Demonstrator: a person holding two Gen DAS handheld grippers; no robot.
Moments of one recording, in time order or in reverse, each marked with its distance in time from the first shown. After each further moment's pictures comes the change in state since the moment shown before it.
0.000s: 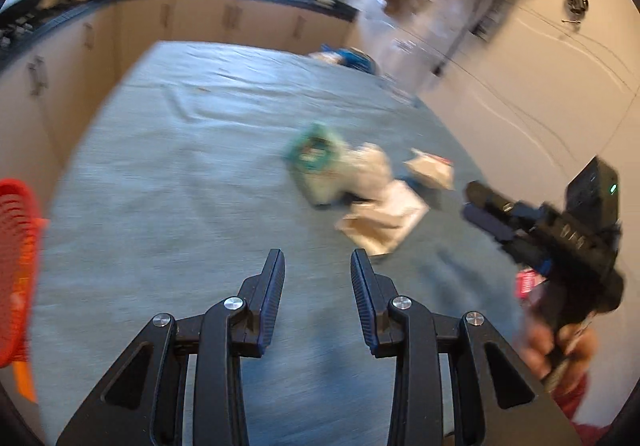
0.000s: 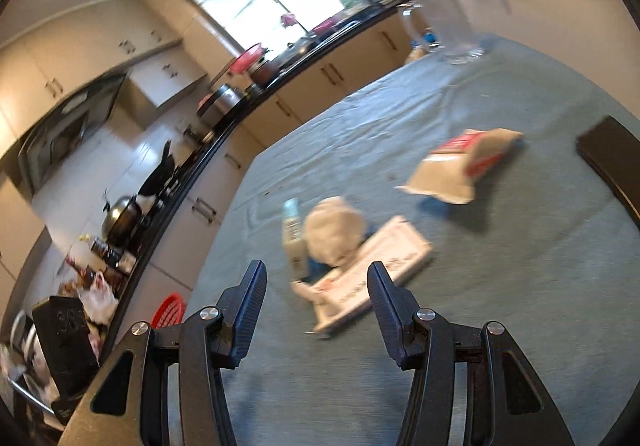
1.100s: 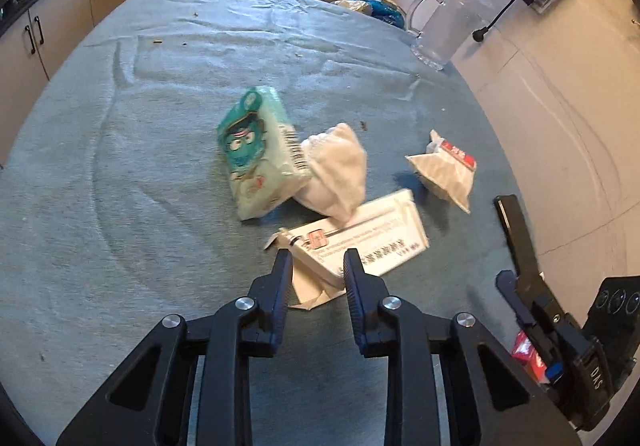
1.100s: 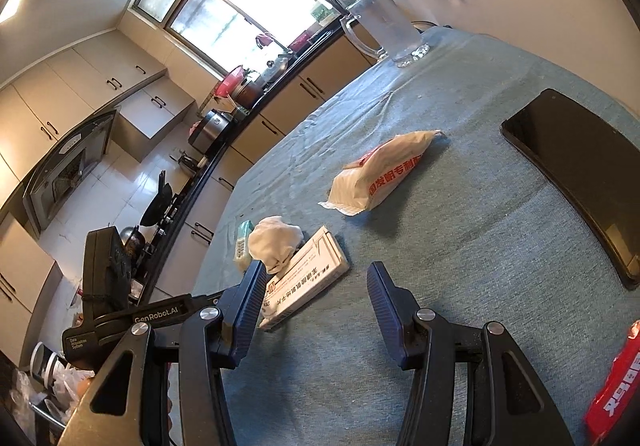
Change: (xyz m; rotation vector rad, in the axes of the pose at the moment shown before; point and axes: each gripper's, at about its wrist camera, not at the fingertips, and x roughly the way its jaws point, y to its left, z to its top) left arm 0.086 -0.044 0.041 -0.123 0.193 0.124; right arm -0.029 -0.064 0.000 0.094 -0.031 0.035
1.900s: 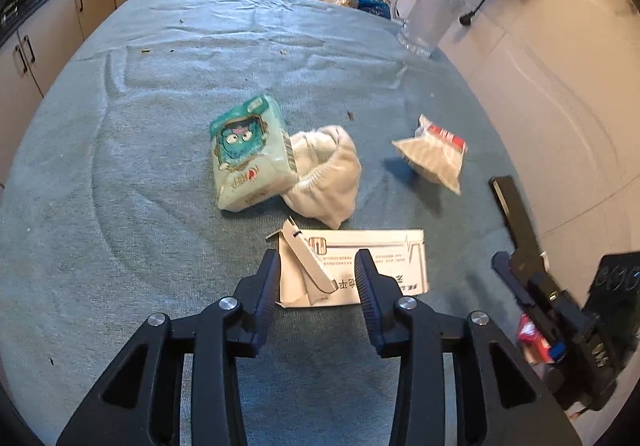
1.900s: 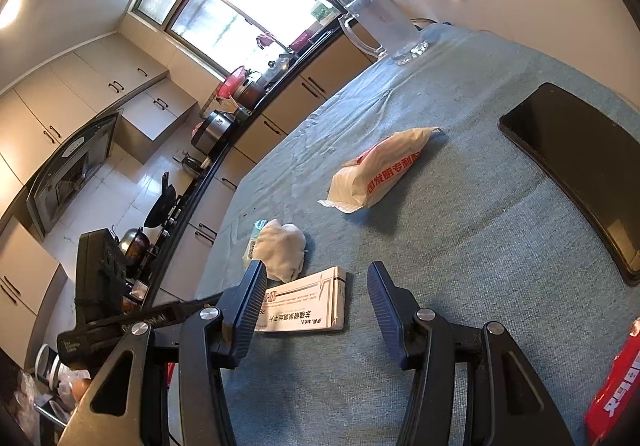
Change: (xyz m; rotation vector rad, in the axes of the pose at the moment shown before) left arm 0.003 -0.015 -0.004 0.082 0.015 0.022; right arm -0.003 -0.009 -0.001 0.015 -0.001 0.013
